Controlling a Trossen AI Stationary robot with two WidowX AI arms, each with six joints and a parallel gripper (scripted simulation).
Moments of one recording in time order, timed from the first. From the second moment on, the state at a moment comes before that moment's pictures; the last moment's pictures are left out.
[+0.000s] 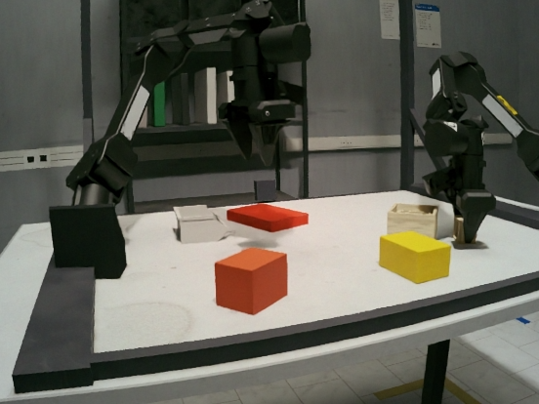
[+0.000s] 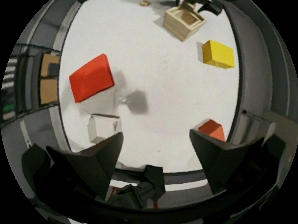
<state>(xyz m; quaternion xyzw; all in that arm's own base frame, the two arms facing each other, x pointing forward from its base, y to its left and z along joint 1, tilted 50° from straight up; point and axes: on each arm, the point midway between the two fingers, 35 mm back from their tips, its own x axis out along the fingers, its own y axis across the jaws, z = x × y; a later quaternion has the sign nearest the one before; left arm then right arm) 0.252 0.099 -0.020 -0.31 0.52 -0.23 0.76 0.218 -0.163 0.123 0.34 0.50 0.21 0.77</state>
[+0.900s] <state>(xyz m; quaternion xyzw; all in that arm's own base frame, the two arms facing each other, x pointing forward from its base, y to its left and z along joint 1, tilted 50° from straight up) 0.252 0.099 -0.019 -0.31 0.52 -0.23 0.76 0.218 -0.163 0.123 0.34 0.50 0.21 0.77</state>
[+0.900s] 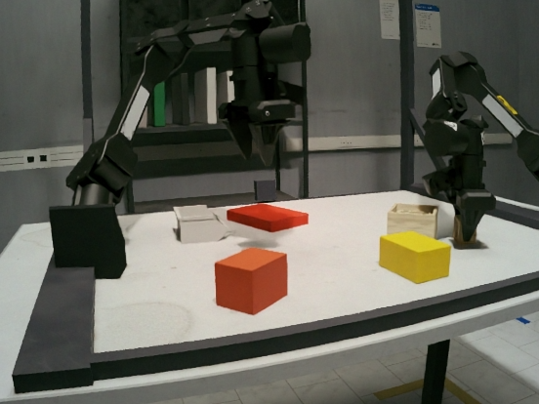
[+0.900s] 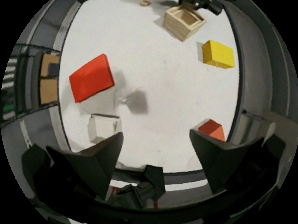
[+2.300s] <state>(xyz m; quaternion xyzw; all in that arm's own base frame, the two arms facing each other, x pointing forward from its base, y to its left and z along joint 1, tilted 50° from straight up) 0.231 0.102 -0.015 -0.35 0.37 -0.16 0.84 0.218 -0.163 0.123 0.34 0.50 0.21 0.77</state>
